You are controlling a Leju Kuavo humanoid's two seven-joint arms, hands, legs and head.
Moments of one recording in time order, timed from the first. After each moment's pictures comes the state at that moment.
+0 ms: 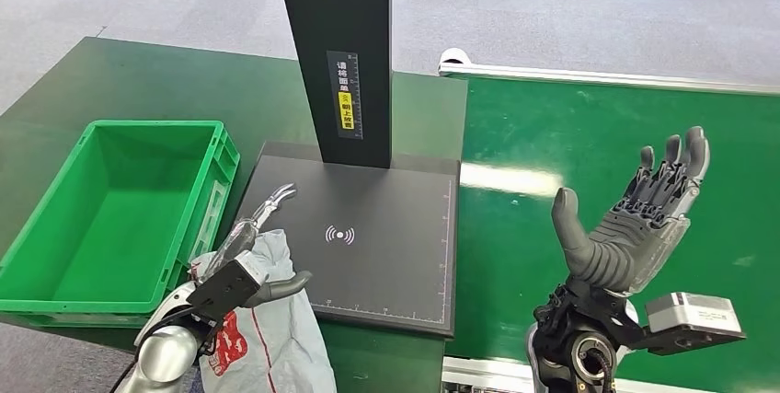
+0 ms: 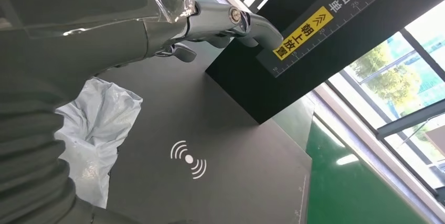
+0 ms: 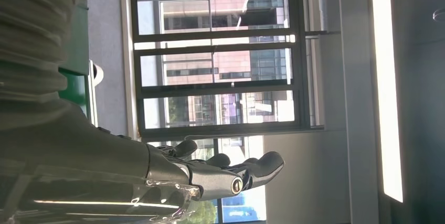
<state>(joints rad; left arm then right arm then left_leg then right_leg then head) -0.09 -0.02 -0.19 -1.56 -0.47 -0.24 -0.35 -0.09 0.19 0.16 -1.74 0.04 -0.31 -0.58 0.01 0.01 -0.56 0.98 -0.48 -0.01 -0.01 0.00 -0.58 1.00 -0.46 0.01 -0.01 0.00</state>
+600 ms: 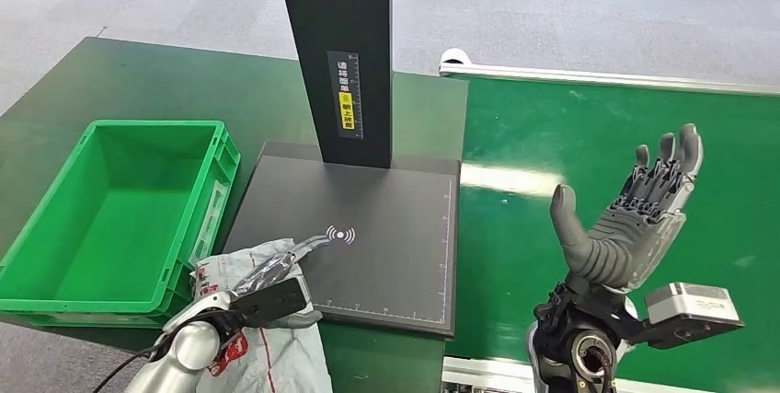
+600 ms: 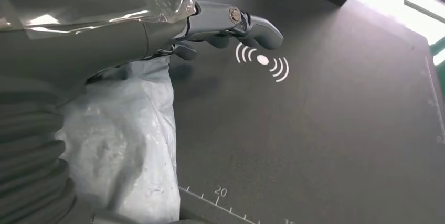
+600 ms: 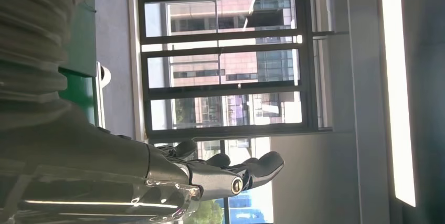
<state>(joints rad) -0.19 0.04 -0.27 -1.24 -0.64 -0.38 -0.34 -0.09 0.19 0.15 -1.74 0.04 -0.31 -0.55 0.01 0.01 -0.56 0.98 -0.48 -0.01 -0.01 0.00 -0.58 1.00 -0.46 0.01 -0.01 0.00</state>
